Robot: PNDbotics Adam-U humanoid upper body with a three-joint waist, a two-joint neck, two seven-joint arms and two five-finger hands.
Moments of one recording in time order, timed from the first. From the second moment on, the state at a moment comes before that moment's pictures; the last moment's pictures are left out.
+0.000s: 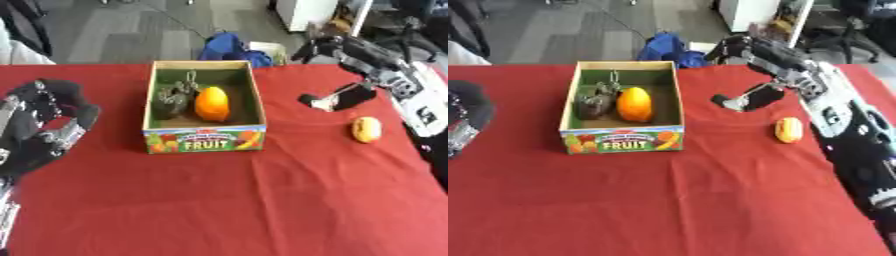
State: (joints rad) left arm -0.35 0.30 -0.06 -1.87 -0.01 0.11 -0.09; right arm -0.74 -0.62 0.13 -1.24 0.55 -0.66 0.31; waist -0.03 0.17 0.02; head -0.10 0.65
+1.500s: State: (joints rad) left arm -0.35 0.30 -0.06 -1.87 -0.01 0.11 -0.08; right arm -0.66 -0.65 0.00 -0.90 0.73 -0.54 0.28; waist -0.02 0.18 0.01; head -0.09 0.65
